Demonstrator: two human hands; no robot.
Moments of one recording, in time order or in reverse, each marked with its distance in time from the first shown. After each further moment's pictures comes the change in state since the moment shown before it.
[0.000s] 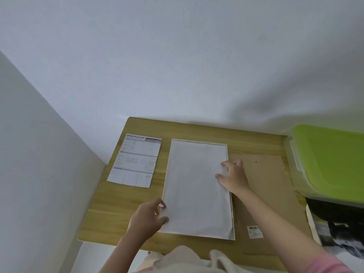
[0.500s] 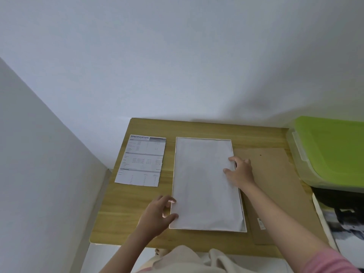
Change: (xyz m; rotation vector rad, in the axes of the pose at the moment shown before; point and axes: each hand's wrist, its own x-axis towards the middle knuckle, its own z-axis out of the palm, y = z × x) left_hand 0.008 -0.028 0.002 -0.073 -0.045 0.205; right_hand -0.009 -0.004 0.009 0.141 0.072 0.151
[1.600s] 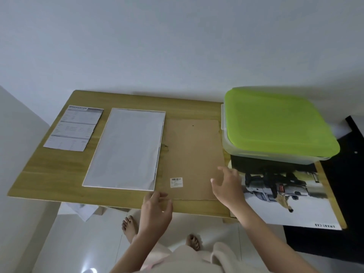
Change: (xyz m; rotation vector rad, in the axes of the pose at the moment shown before) left_hand -0.050 0.197 0.228 -0.207 0.356 -0.259; right_hand -0.079 0.207 -0.139 -0.100 -0.047 -0.061
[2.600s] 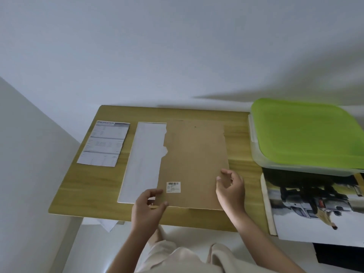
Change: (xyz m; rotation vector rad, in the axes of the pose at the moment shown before) left_hand 0.053 -0.012 -0.120 -0.253 0.020 -0.115; right_hand -0.012 -0.105 0.047 0.568 0.246 0.046
